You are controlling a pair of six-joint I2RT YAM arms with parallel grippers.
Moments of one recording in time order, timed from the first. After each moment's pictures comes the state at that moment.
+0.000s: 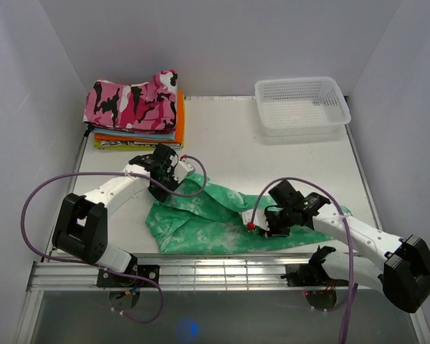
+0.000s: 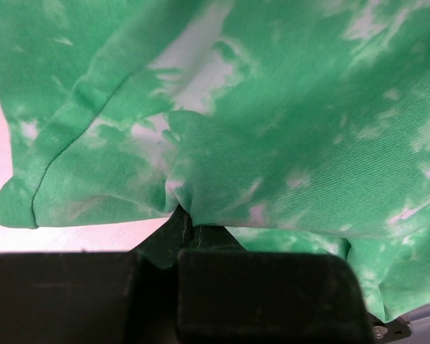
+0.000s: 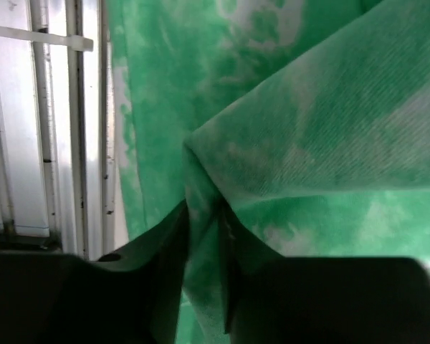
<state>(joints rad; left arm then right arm) -0.43 1.47 0.98 -0.77 0.02 0.41 0.70 1.05 0.59 -0.75 -0.43 -0.98</state>
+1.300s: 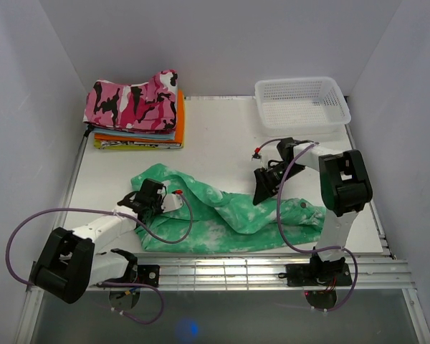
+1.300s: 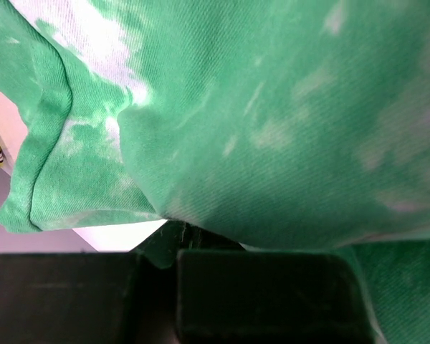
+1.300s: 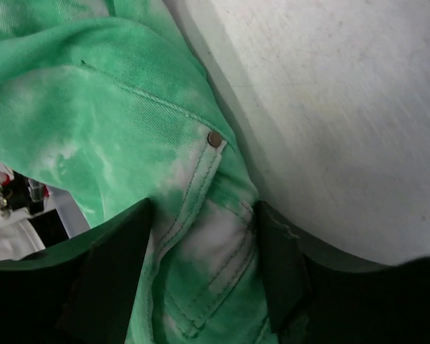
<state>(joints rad) -0.42 1.17 0.43 -0.29 -0.29 0.95 0.24 1.90 1.16 -0.88 -0.89 -0.48</state>
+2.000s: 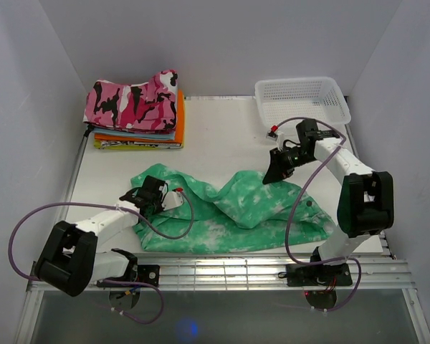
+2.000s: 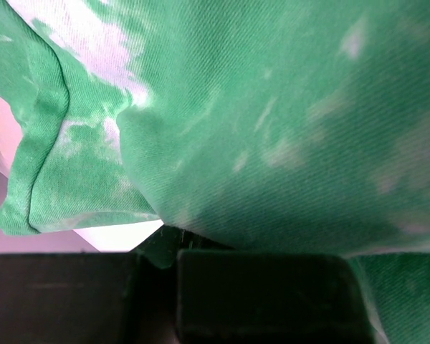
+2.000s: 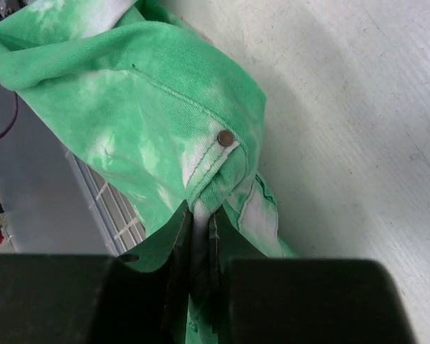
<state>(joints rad) -0.42 1.23 0.48 -0.33 -0.30 0.92 0.16 1.67 1.22 -0.90 -0.91 -0.45</state>
